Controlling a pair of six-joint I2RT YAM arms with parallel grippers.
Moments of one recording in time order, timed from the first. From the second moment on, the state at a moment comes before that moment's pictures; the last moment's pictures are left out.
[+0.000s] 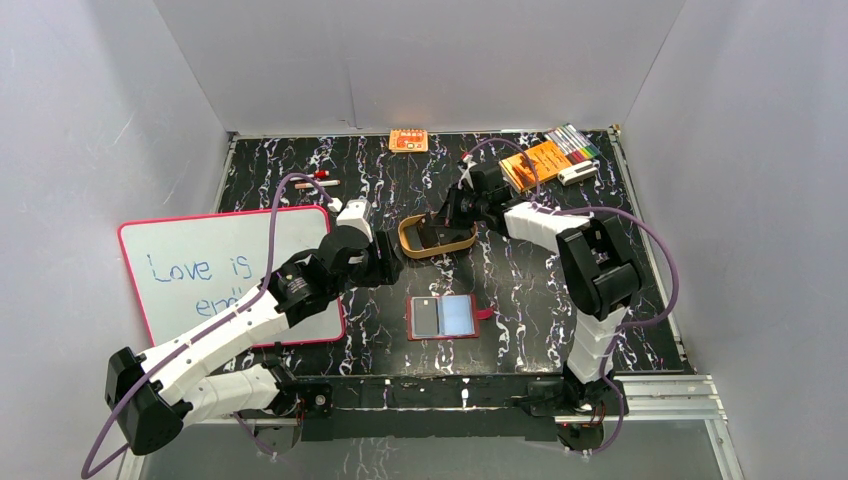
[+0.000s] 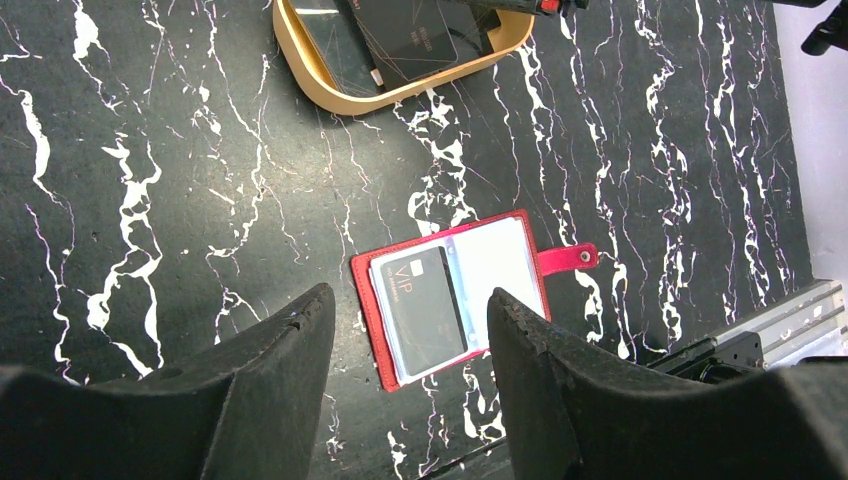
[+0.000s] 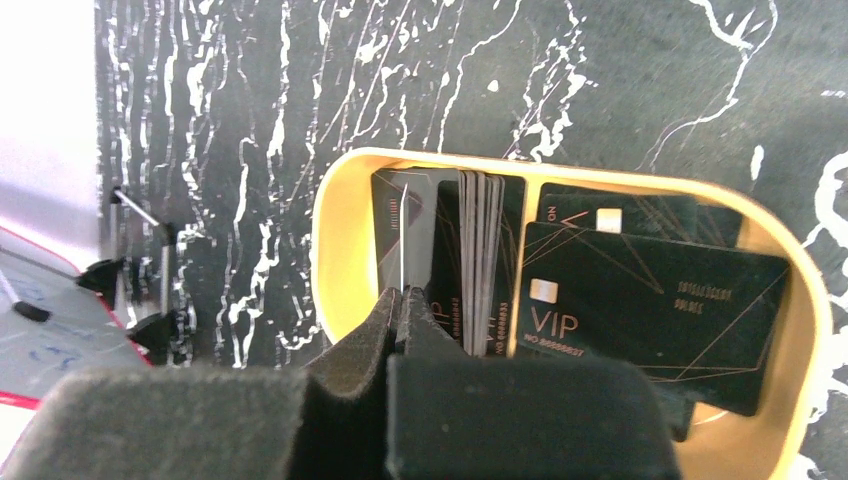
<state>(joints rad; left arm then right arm) -0.84 1.03 0.86 -0.45 -0.26 -0.67 0.50 1.88 1.19 0.02 -0.40 0.58</state>
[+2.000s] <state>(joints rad) -0.84 1.22 0.84 -0.36 -0.03 -0.77 0.42 1.08 0.81 -0.33 -0.42 0.59</state>
